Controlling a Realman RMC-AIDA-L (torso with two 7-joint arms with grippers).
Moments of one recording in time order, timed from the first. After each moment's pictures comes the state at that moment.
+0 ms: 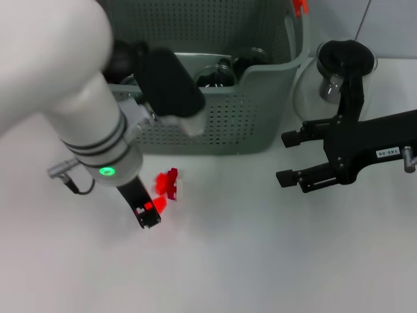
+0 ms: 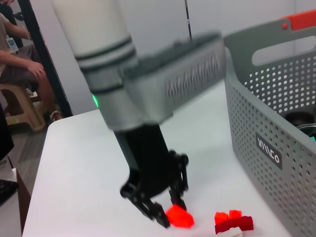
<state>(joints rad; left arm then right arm) -0.68 -2.17 1.60 1.30 2.82 1.60 -2.56 0.69 2.02 -0.86 -0.80 -2.10 -1.67 1.57</state>
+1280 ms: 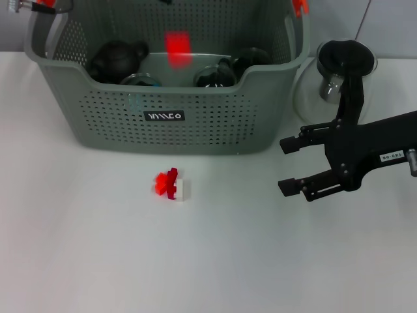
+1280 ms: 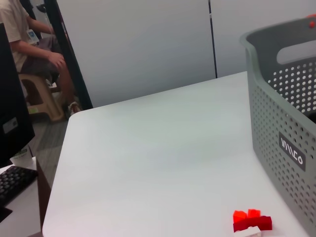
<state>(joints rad) -0.88 -1.97 0.87 1.09 2.38 1.33 -2.43 0.70 2.01 -0.87 -0.81 -2.10 -1.73 1.56</state>
